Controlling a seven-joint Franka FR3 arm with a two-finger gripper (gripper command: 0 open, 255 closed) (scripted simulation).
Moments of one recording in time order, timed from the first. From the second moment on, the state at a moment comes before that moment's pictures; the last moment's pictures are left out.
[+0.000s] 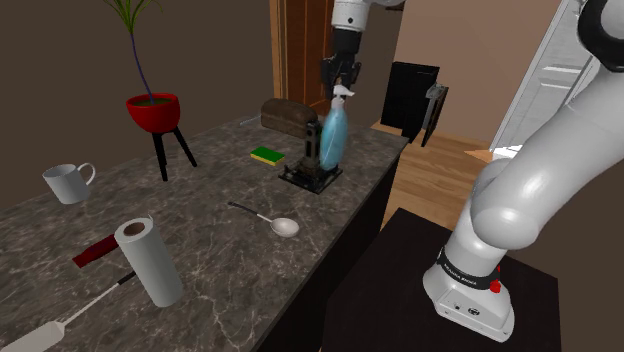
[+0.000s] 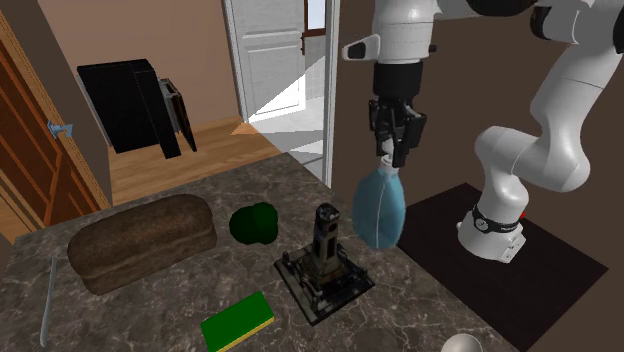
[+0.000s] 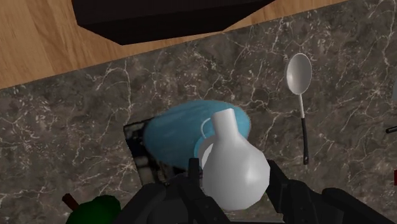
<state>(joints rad) 0.08 -0.32 -0.19 -1.96 0.08 1.65 0.07</state>
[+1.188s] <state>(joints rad) 0.24 -0.29 0.11 -1.96 0.16 1.73 0.51</state>
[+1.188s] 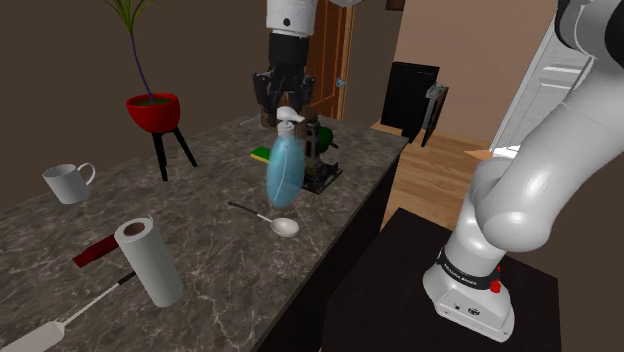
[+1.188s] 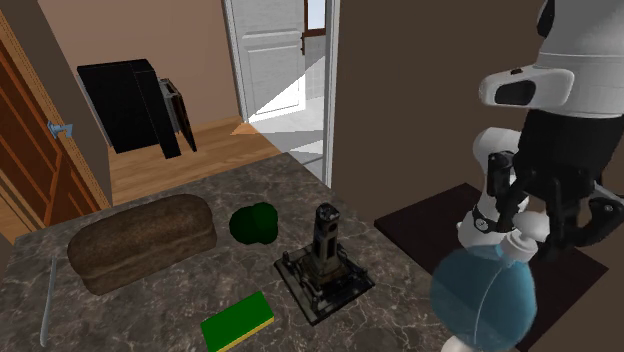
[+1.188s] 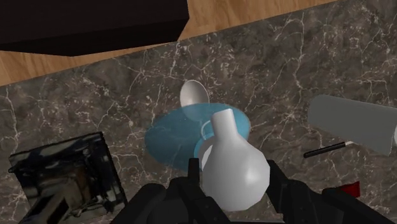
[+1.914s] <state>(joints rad) 0.33 -0.11 0.28 -1.76 0.14 1.75 0.78</state>
